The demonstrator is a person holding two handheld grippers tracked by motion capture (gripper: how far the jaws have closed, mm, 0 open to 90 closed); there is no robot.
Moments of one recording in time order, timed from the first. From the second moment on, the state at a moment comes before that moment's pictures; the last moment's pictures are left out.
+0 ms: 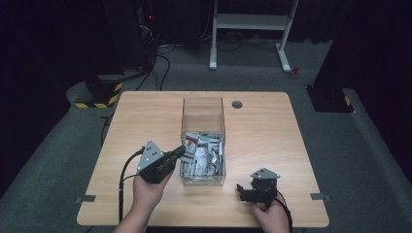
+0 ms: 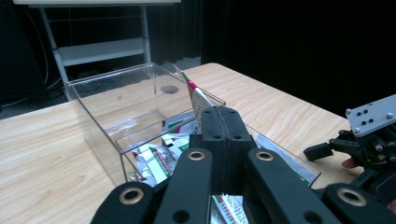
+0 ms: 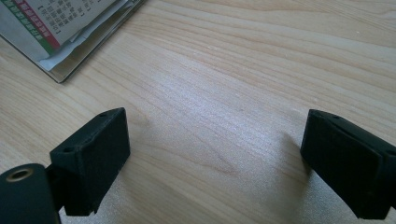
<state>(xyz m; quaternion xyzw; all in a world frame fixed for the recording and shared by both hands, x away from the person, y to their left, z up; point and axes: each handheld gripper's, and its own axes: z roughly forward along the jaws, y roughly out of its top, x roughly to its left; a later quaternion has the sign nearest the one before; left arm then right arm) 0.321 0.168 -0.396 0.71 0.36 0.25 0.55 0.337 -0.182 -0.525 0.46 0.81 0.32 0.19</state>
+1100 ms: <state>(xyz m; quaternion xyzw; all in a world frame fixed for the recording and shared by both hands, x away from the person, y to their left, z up) 0.326 0.225 -0.388 0.69 0.40 0.29 0.53 0.337 -0.182 -0.525 0.46 0.81 0.32 0.19</state>
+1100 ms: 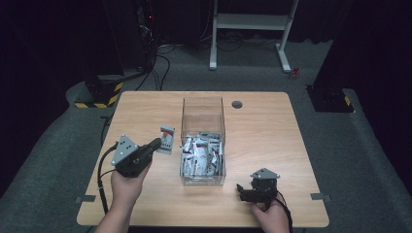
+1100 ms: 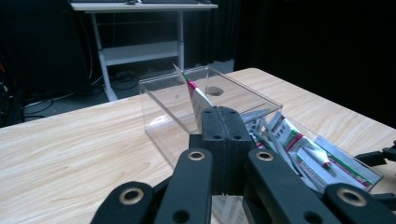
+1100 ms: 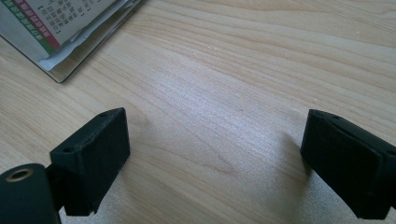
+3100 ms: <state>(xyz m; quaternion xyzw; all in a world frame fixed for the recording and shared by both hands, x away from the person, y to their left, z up) 0.379 0.257 -0.444 0.69 0.49 0.26 0.47 0.337 -0.182 -0.525 0.46 0.81 0.32 0.19</state>
